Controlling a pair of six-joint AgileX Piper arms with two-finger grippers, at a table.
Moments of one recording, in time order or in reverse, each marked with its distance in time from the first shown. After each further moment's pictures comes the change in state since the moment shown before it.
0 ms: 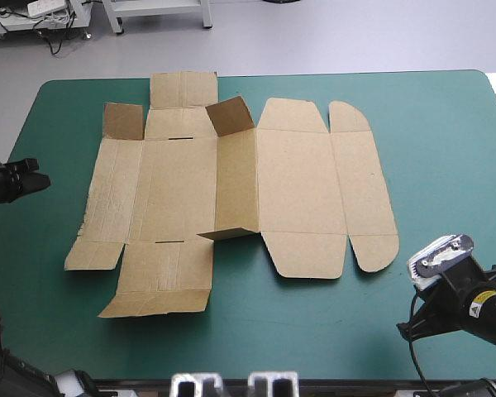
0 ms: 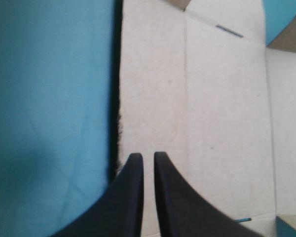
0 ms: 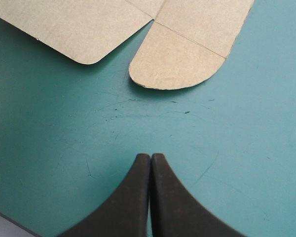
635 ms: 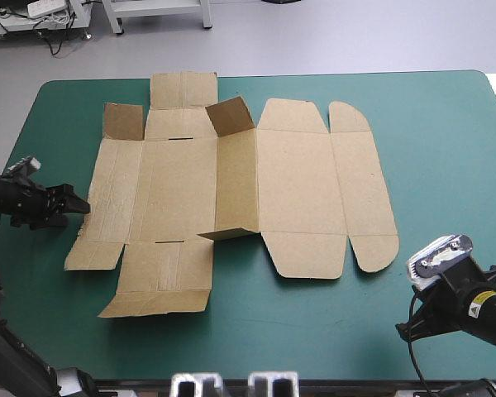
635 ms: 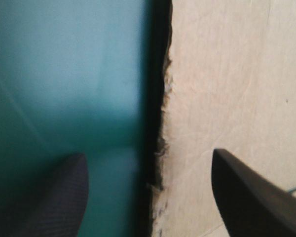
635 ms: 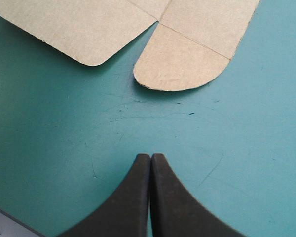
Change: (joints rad) left arm -0.123 0.217 0.012 0.180 -0.004 -0.022; right arm 0.000 0.000 0.000 0.015 0.000 -0.001
